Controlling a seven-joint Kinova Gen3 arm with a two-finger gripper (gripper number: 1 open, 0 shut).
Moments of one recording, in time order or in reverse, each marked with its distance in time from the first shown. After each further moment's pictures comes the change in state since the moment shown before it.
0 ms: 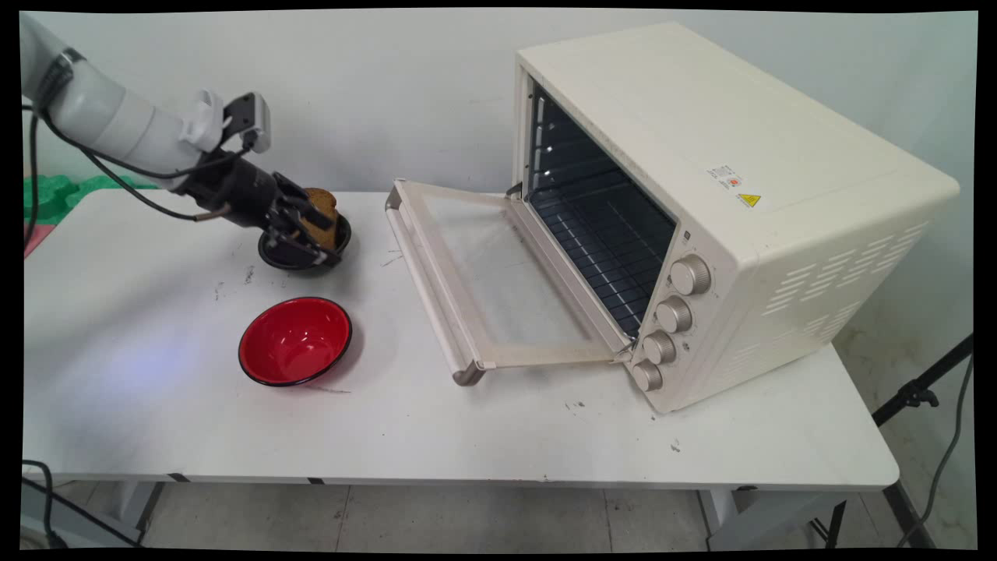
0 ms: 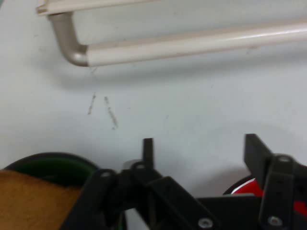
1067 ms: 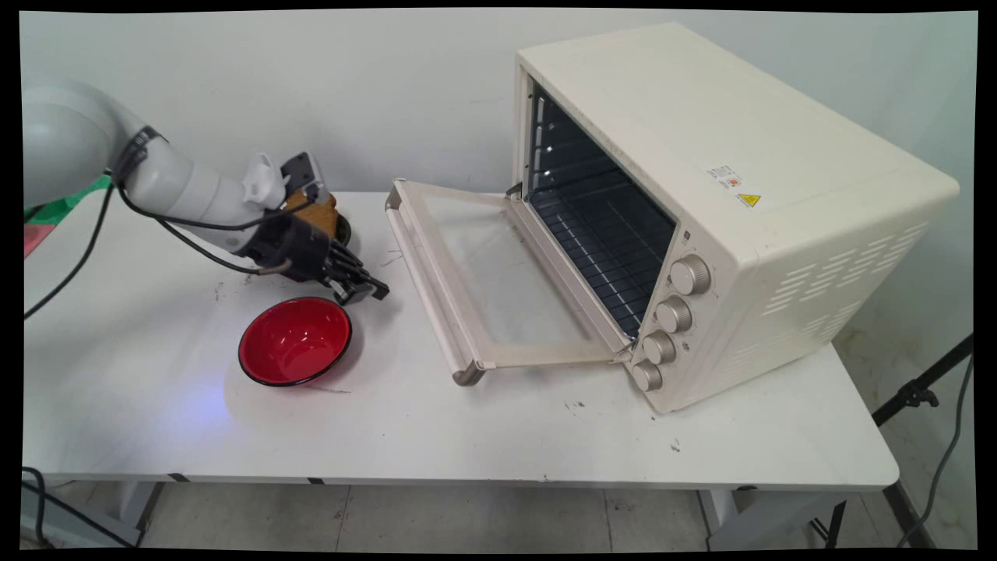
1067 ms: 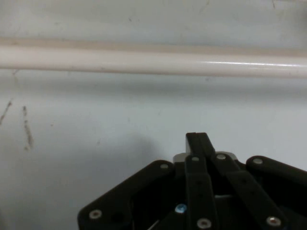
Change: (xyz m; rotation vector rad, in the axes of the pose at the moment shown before) arm 0.002 0.052 0.070 -0.031 0.022 -0.161
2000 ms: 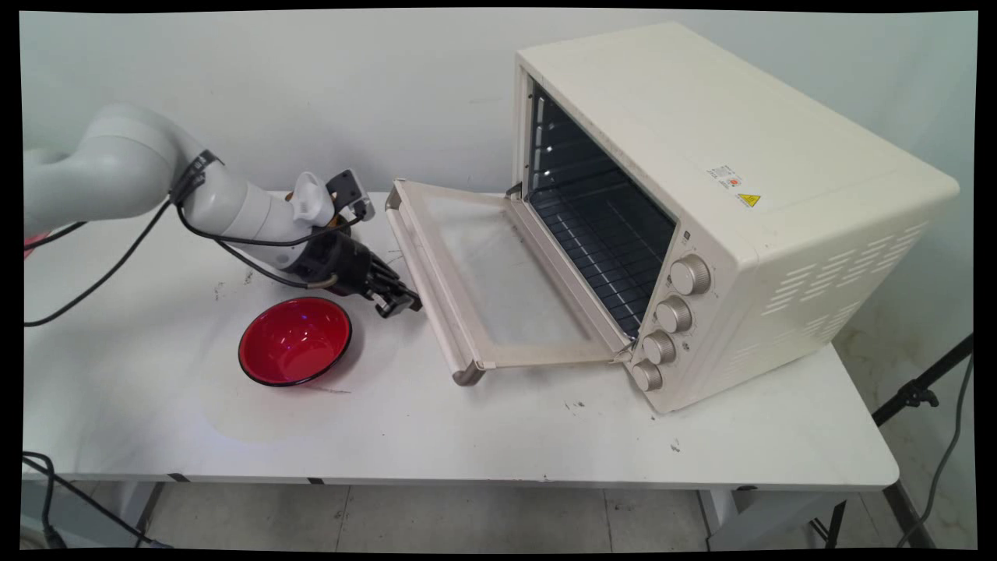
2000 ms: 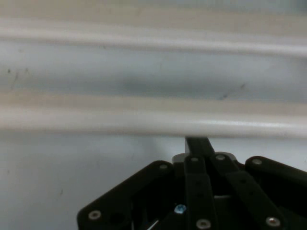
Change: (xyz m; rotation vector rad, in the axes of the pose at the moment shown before) arm 0.021 0.021 0.042 -0.011 0.019 -0.010
